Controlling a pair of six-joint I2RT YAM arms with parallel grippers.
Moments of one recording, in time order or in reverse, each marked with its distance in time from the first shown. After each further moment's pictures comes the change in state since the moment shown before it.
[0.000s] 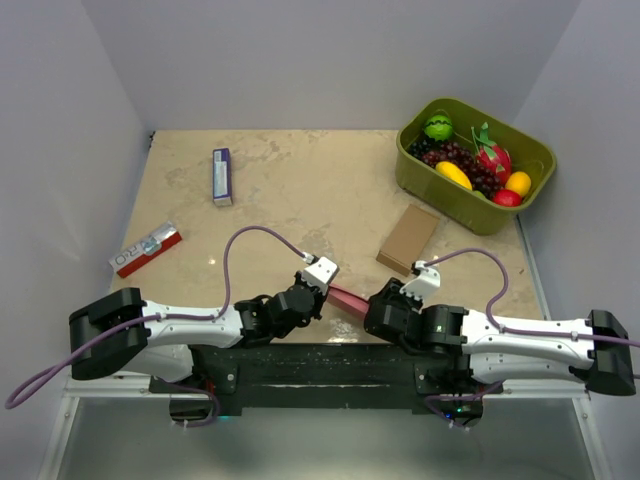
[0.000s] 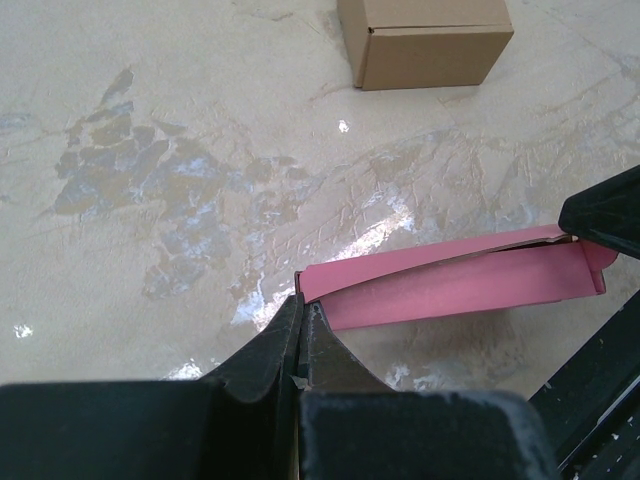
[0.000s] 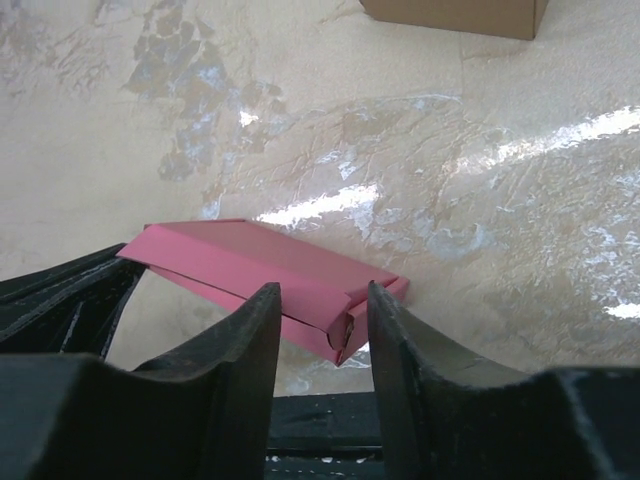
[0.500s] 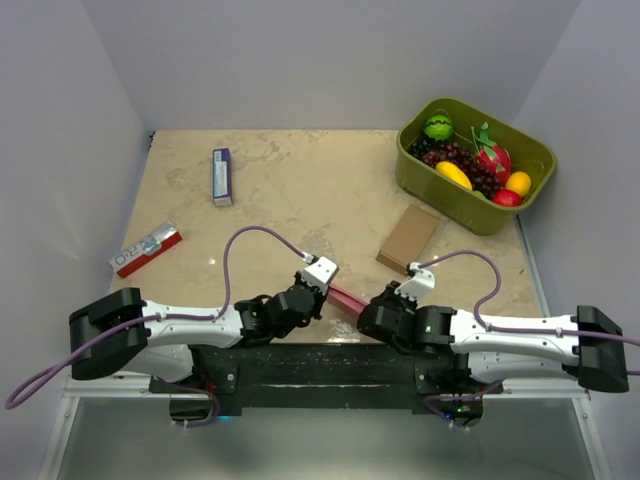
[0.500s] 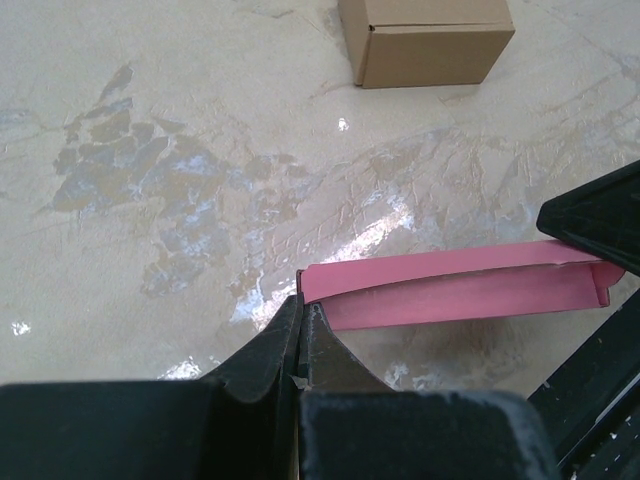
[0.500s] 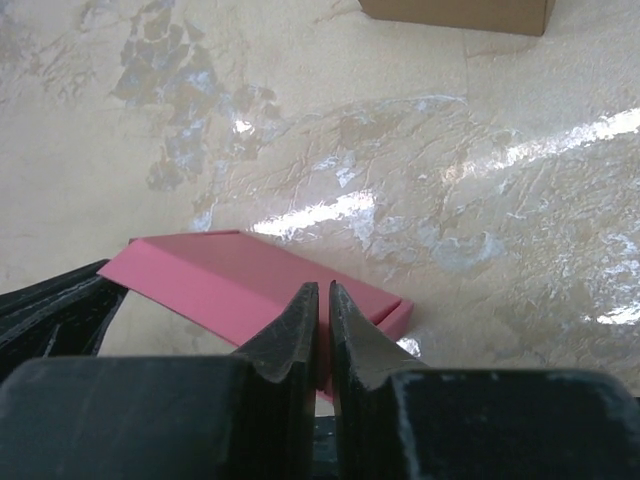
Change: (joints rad) left arm 0.000 0.000 0.000 -0.004 0.002 -0.009; right arm -0.002 0.076 -0.029 0.089 0.005 0.013
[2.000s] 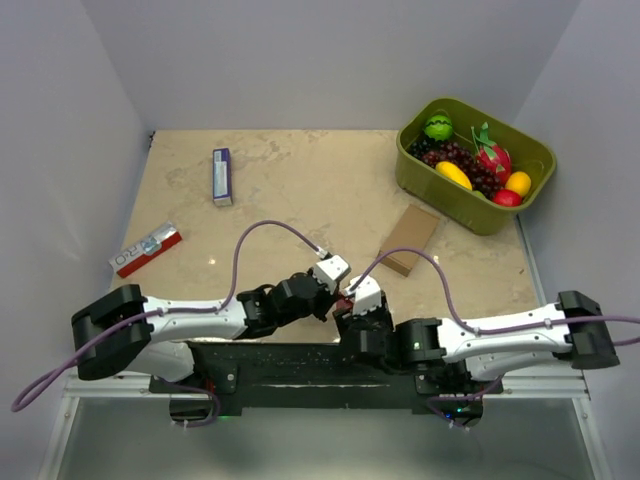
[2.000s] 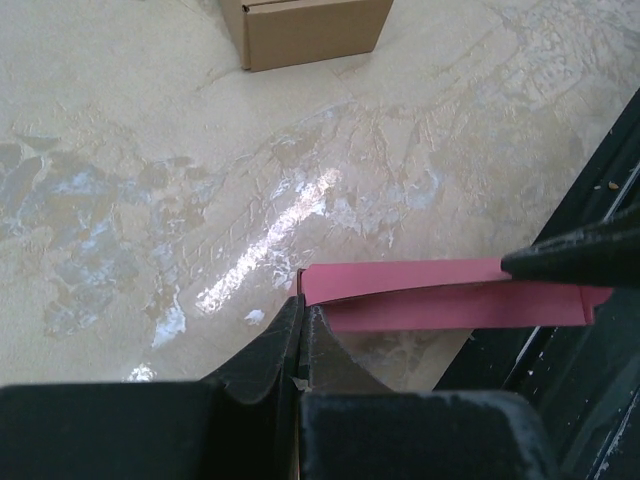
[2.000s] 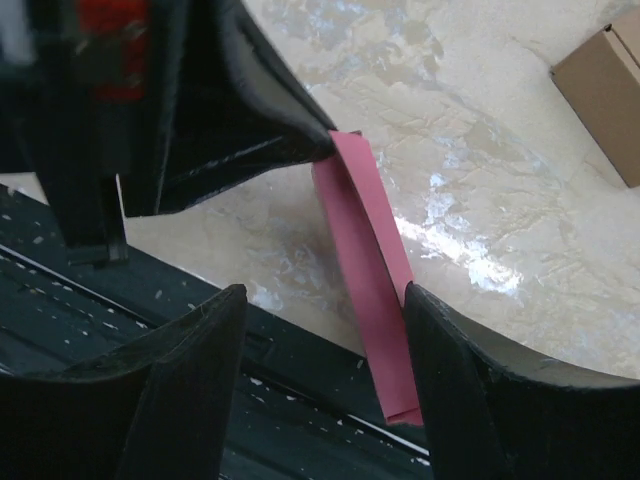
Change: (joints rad) left arm 0.063 0.023 0.068 -0.061 0.295 0.029; right arm 0.216 0.067 0.124 0.082 -0.028 -0.702
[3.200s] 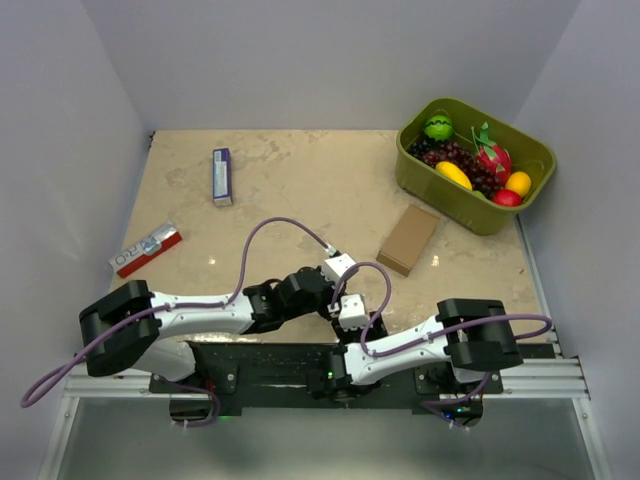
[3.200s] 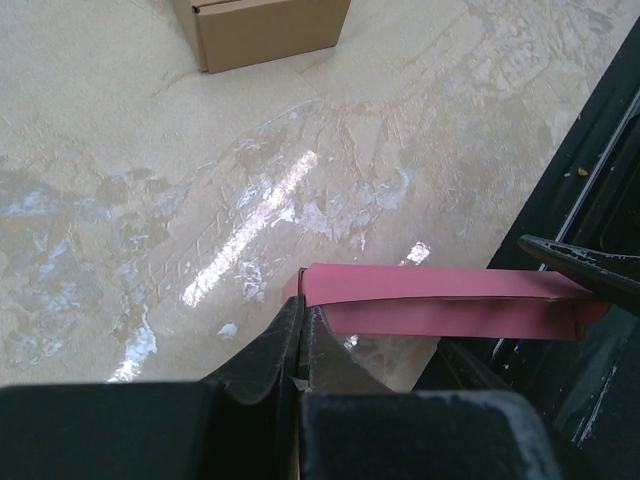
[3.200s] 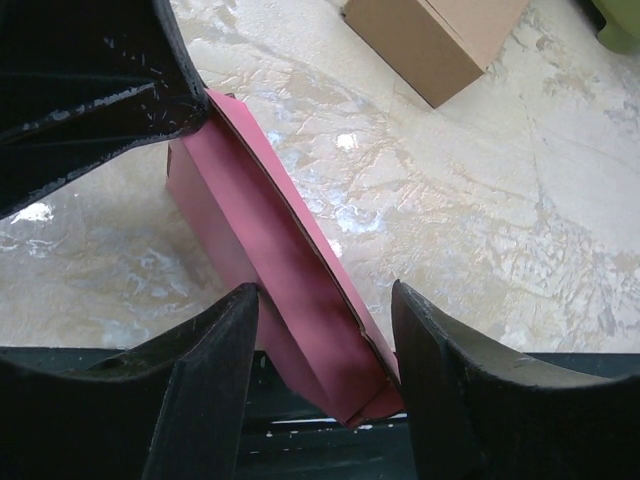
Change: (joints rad) left arm 0.014 0.052 0.067 -0.046 0.096 0.009; right arm 0.144 0.645 0.324 -0.801 0.222 0.858
